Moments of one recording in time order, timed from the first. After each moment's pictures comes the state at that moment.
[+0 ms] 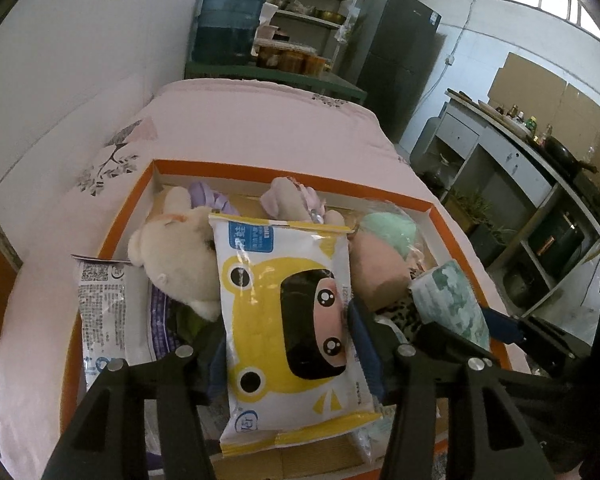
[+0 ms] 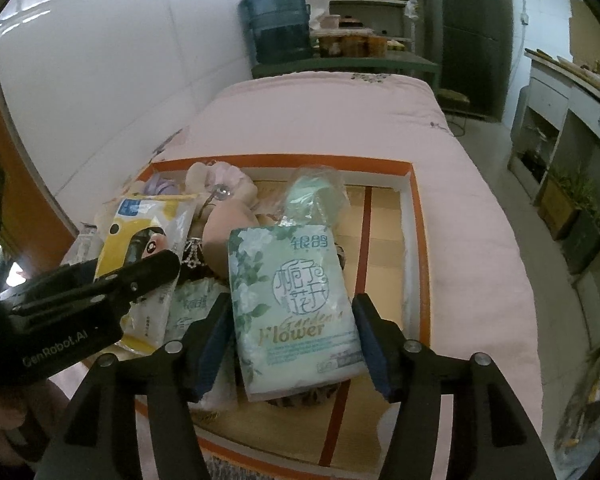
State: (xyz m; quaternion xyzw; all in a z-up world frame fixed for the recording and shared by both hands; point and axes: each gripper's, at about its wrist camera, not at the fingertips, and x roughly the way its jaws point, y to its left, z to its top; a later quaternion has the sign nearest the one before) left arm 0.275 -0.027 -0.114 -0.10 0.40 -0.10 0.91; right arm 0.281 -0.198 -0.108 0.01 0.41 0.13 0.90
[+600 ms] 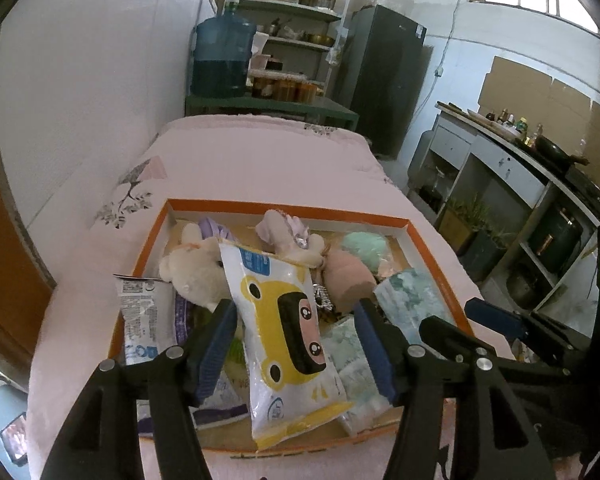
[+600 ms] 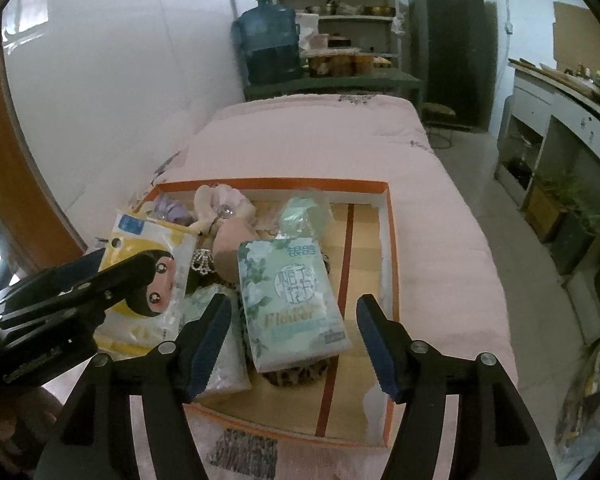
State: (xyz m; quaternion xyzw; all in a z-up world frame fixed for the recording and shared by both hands) left arm 0.239 -0.034 -0.079 -0.07 0.36 -0.09 0.93; right arm 0.251 -0.205 -0.081 0.02 0.38 0.11 0.92
